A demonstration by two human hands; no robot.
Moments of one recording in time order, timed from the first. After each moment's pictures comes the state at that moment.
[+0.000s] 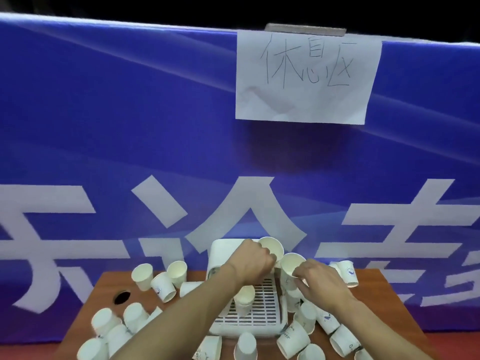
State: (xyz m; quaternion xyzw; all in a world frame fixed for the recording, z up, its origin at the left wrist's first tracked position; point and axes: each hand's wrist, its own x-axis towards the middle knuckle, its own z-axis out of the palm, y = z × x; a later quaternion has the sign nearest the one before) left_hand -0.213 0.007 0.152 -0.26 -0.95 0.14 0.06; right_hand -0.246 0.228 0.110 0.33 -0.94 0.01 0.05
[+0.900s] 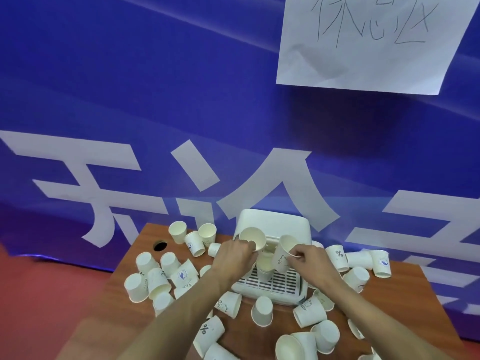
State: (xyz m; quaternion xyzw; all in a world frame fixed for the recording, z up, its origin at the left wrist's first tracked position) left_hand -0.143 -0.040 0.075 0.04 -0.99 -0.05 0.10; right_hand -0.237 0.172 0.080 0.25 -0.92 0.28 -0.10
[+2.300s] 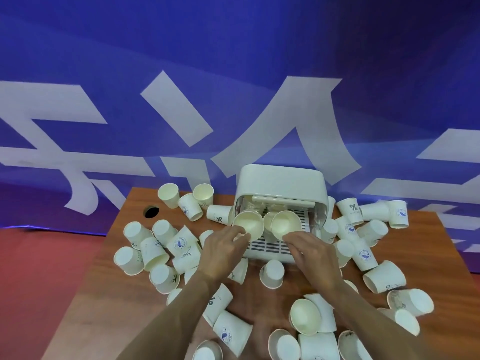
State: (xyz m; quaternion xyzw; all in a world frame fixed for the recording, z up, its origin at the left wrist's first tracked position) left_hand -0.116 -0.077 -0.039 -0.04 -0.96 -0.12 0.26; right_hand -0.211 0.163 -0.051 0.37 -0.88 0.24 0.14
